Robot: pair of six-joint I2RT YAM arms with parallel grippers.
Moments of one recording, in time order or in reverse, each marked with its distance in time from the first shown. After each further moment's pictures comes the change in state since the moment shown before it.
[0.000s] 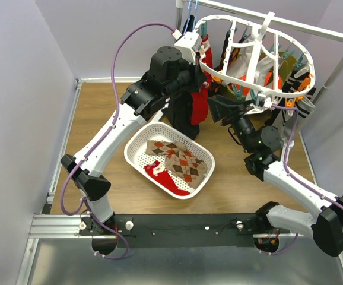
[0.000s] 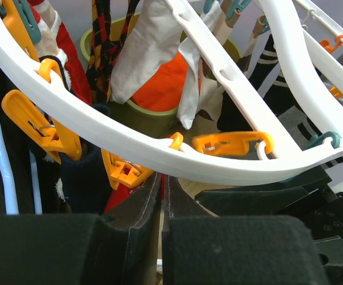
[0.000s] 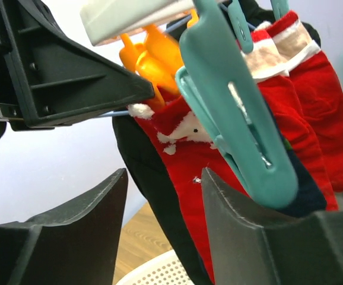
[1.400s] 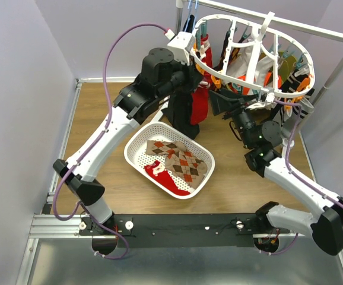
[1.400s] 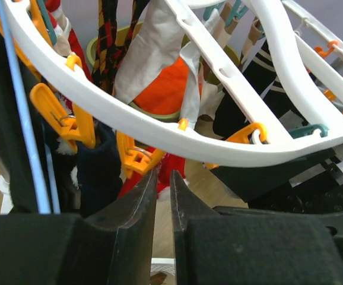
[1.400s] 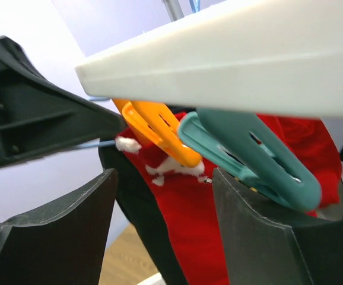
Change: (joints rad) left arm 0.011 -0.046 -0.049 0.027 0.002 0.007; right arm 0.000 0.045 0.079 -0.005 0.079 -0.043
